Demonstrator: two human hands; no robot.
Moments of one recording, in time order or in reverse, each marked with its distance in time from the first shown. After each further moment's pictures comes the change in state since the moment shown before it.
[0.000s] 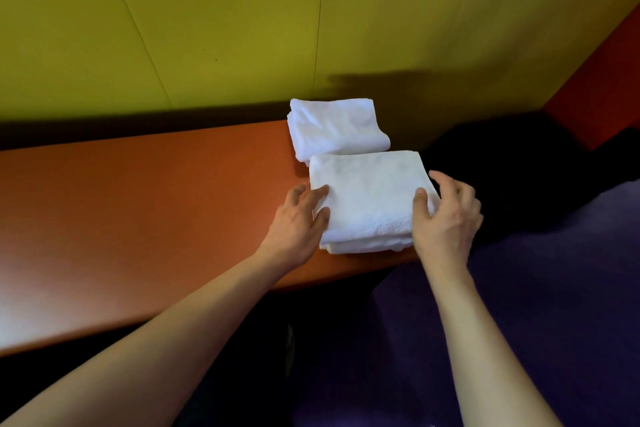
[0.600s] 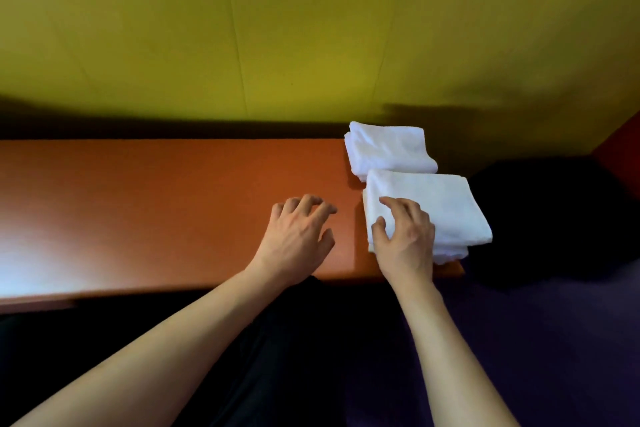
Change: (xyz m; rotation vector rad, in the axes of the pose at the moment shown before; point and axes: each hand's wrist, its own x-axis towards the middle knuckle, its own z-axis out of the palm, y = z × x) left_hand -0.103 -0.011 -0.090 0.535 0.218 0.155; right_hand -0.083 -0.113 0.005 0.134 -0.230 -0.280
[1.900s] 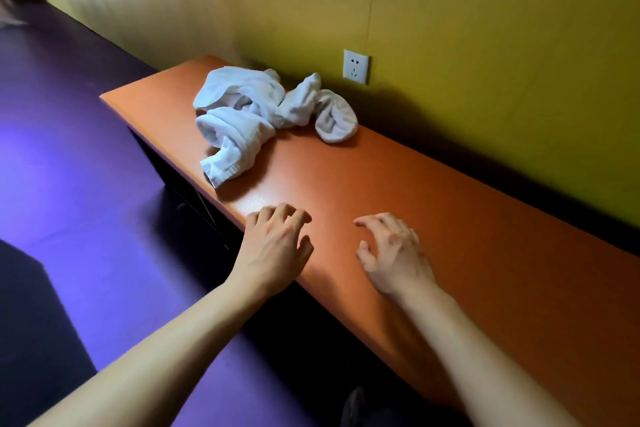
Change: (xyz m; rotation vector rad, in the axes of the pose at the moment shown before) left_hand -0.307 -0.539 -0.116 0.262 0.215 -0.915; right_hand -0.117 -0.543 0.370 0.138 -0.817 -0.849
